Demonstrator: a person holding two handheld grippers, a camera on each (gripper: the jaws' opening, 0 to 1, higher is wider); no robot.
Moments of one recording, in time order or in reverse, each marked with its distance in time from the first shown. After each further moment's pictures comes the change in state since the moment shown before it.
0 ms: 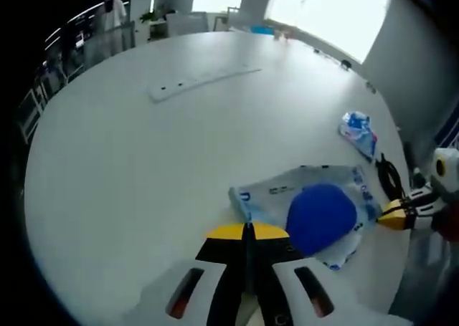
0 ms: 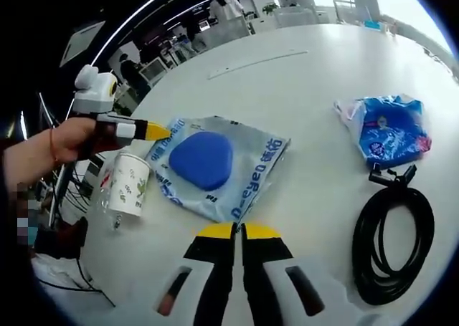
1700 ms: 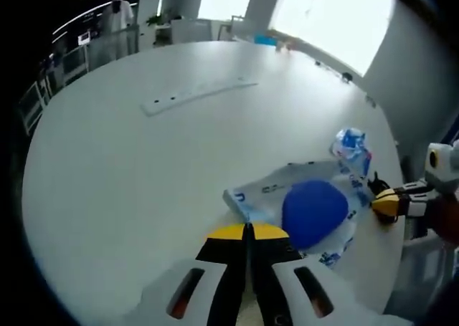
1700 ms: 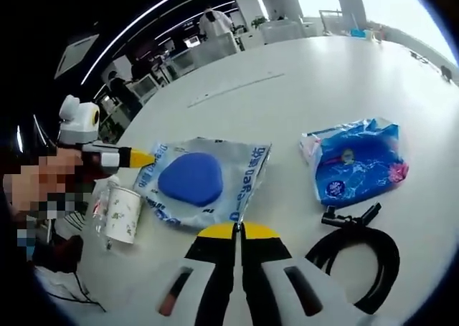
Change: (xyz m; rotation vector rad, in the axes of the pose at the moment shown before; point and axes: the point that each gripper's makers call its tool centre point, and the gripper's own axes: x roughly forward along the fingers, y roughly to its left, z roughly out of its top) left arm 0.003 -0.025 0.022 -0.049 -0.064 -0.006; right arm -0.016 -0.045 0.046 0.031 -0.099 -0.051
